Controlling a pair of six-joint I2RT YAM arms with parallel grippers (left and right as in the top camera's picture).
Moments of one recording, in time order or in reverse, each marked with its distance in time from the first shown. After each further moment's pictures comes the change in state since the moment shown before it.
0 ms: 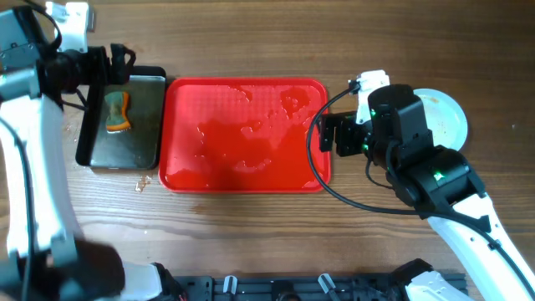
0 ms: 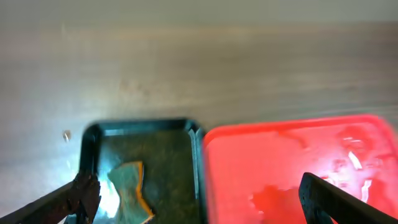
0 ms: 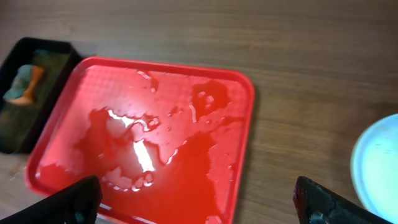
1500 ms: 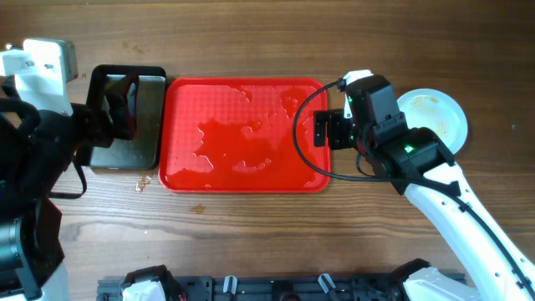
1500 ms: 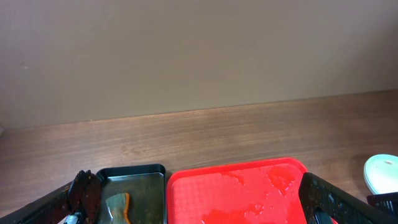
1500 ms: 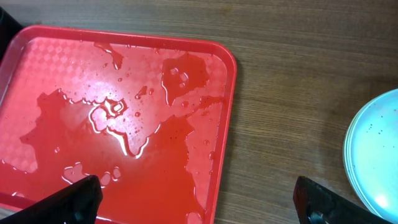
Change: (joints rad) left arm -0.100 -0.541 0.015 -0.124 -0.035 -0.150; right arm 0.000 0.153 0.000 0.000 0.047 0.000
